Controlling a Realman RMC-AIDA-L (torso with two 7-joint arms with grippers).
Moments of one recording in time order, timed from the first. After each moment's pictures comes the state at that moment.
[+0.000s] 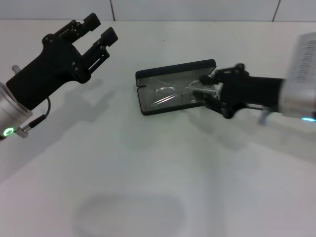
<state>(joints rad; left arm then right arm) -0.41 -2.09 0.93 0.38 1.14 1.59 -0.87 0.33 2.02 -1.62 -1.14 -1.57 -0.87 1.37</state>
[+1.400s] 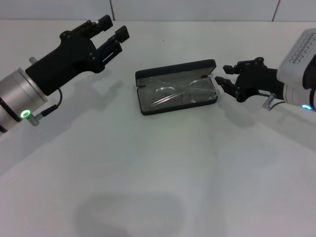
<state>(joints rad) -0.48 -2.08 0.94 0.39 1.19 1.40 -0.95 0.52 2.03 -1.52 -0.73 -1.42 -0.69 1.20</state>
